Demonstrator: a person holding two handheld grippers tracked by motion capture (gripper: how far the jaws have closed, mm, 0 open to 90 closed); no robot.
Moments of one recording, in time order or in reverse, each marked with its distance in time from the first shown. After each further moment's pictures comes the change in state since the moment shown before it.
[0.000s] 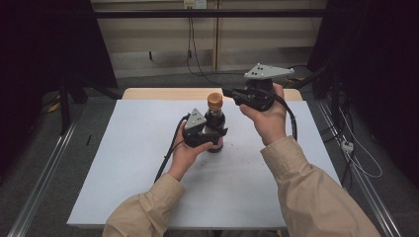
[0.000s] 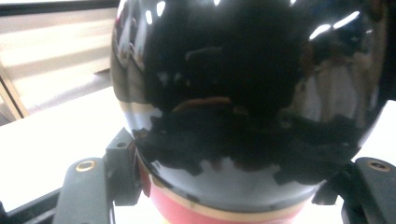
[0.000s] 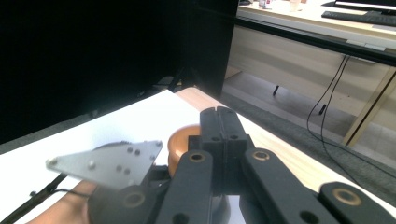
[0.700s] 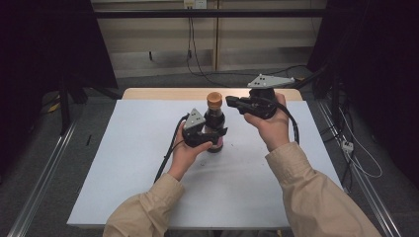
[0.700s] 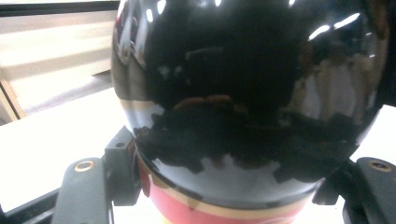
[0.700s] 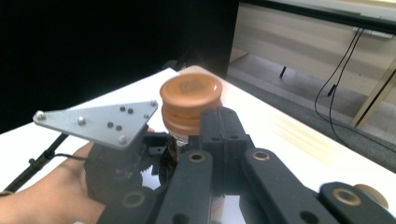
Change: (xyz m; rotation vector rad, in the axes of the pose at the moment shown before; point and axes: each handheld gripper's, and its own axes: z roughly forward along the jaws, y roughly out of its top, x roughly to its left) left arm -0.002 -0.001 0.001 -0.014 0.040 -0.002; right arm -0.008 -0.027 0.001 0.063 0.022 0.028
